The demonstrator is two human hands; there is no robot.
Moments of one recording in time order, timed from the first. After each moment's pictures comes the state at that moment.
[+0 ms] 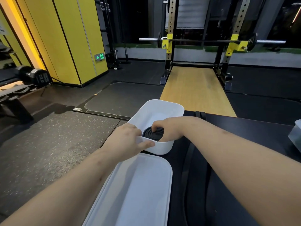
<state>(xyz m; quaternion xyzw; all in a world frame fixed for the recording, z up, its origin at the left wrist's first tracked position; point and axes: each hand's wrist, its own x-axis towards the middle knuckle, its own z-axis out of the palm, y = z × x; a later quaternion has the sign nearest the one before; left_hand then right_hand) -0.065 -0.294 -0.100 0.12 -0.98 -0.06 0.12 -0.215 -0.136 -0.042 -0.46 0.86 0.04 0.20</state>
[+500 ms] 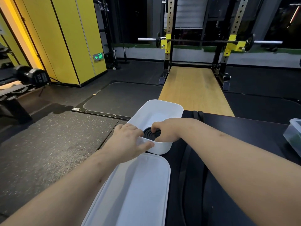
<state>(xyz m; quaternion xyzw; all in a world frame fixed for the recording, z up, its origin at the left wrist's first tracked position) -0.059 -0.285 -0.103 0.09 -0.99 -0.05 0.13 -0.198 -0.134 -0.039 -0.44 0.87 0.06 0.20</state>
